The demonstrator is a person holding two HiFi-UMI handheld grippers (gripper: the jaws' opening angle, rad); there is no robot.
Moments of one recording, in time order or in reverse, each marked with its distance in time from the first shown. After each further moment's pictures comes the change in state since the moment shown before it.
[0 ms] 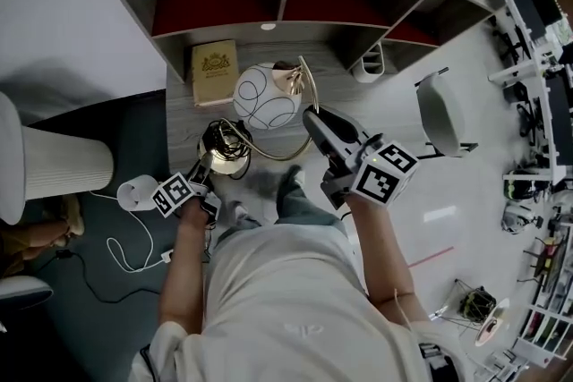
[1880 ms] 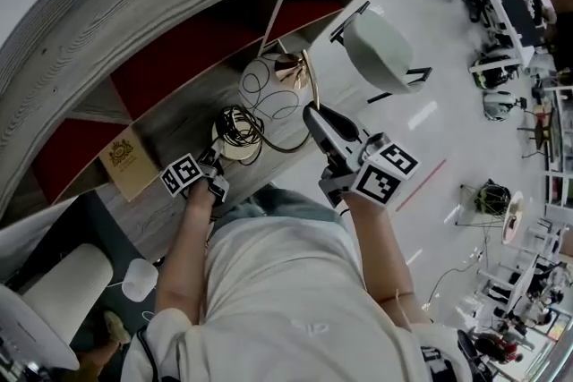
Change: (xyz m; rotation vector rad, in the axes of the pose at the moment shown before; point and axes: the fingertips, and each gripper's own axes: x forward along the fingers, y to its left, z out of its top) left arm 0.315 -0.139 -0.128 0.073 0.525 -0.161; right arm -0.132 -0.215 0.093 0.086 -0.210 -0.450
